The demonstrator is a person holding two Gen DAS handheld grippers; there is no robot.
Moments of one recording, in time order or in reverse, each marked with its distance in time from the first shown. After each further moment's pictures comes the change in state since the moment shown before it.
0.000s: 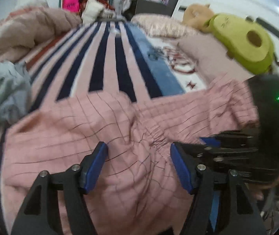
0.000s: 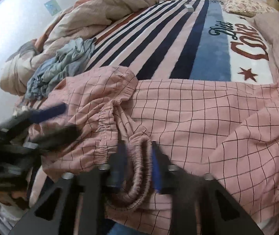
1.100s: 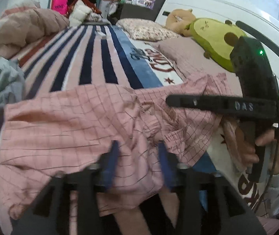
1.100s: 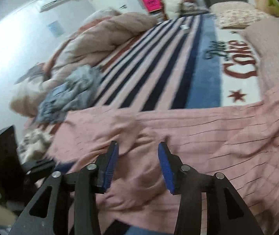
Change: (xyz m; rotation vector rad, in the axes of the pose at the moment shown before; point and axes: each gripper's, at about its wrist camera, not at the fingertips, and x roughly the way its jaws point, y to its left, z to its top) left arm -0.055 0.008 -0.042 0.033 -0.076 -0.146; right arm -0.044 0.006 0.012 0.037 -0.136 0.069
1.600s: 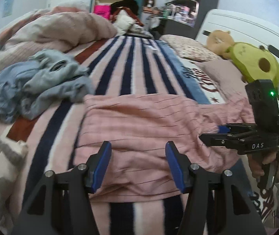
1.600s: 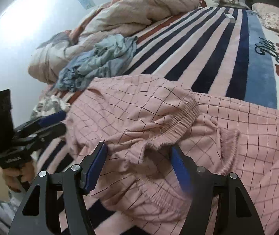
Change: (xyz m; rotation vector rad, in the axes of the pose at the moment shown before) left arm -0.055 0.075 -0.025 -0.163 -0.091 0.249; right arm 0.059 0.042 -0.013 -0.187 0.142 0.116
